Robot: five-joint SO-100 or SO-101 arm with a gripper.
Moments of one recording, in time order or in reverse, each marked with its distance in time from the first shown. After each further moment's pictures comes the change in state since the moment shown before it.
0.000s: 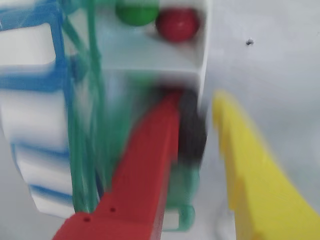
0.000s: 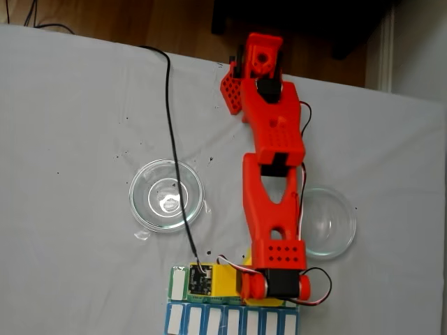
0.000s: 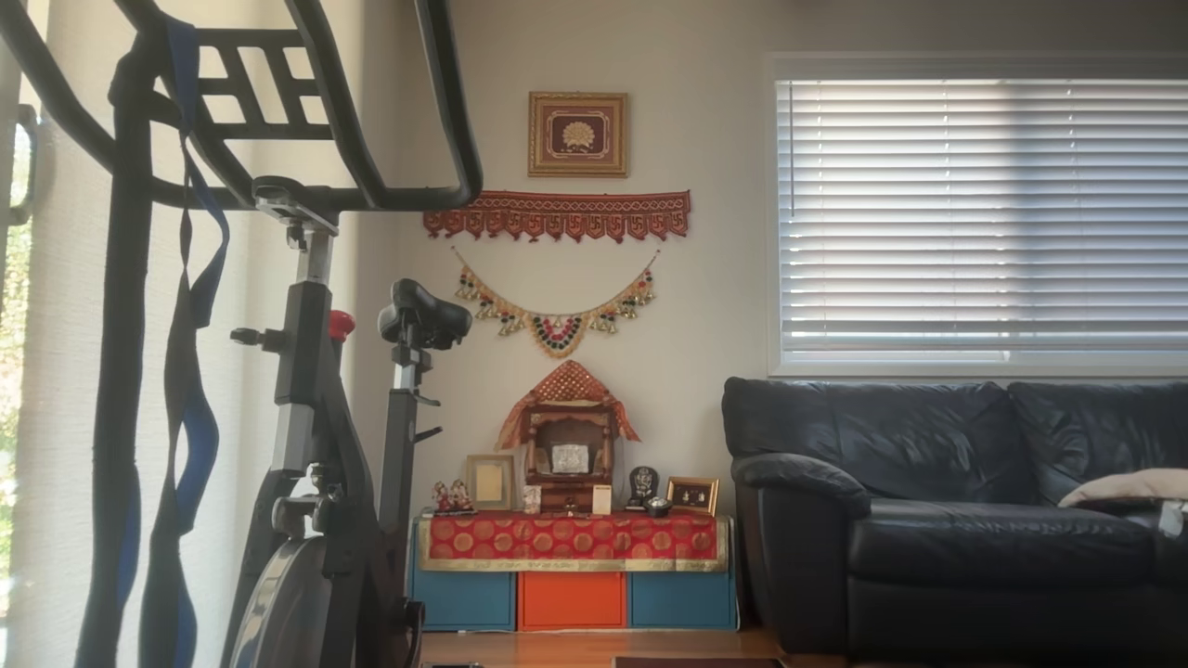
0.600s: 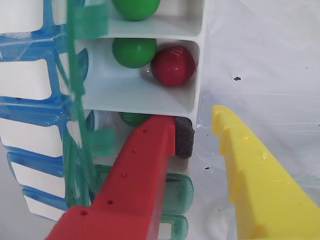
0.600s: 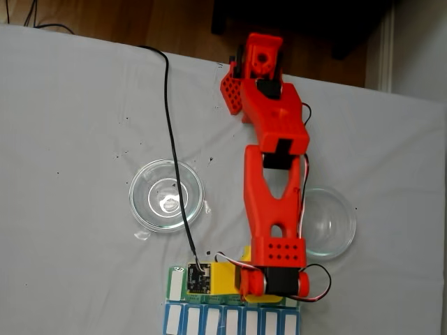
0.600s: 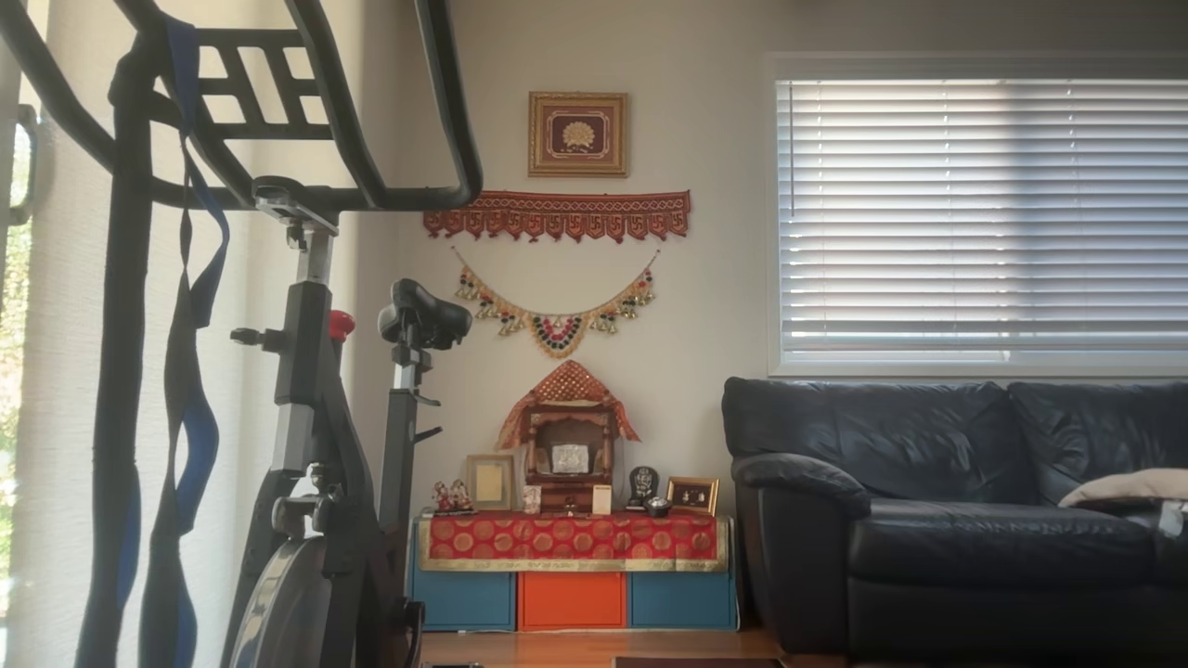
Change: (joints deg) arm -1.8 13.5 9.1 -0.4 -3.3
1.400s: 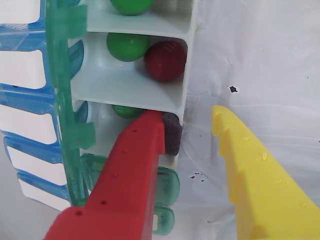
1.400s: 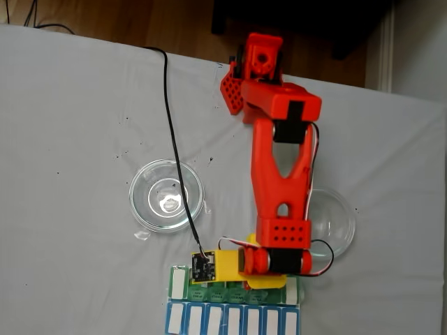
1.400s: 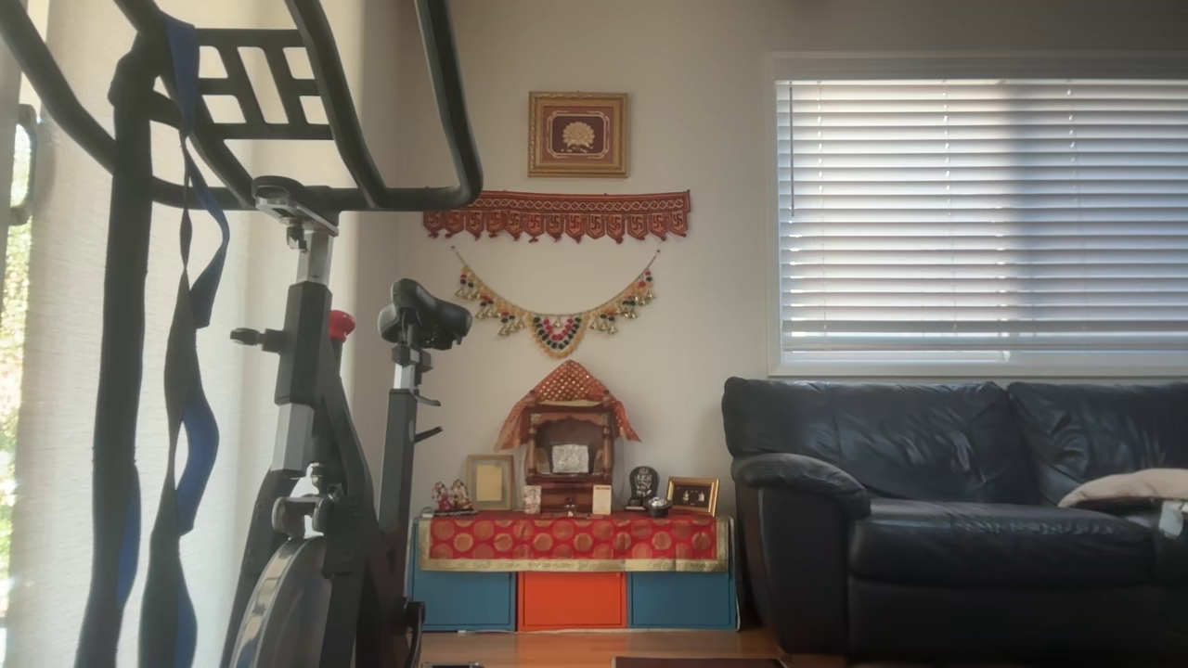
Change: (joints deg) arm -4.4 17.1 31.4 -23.3 -1.0
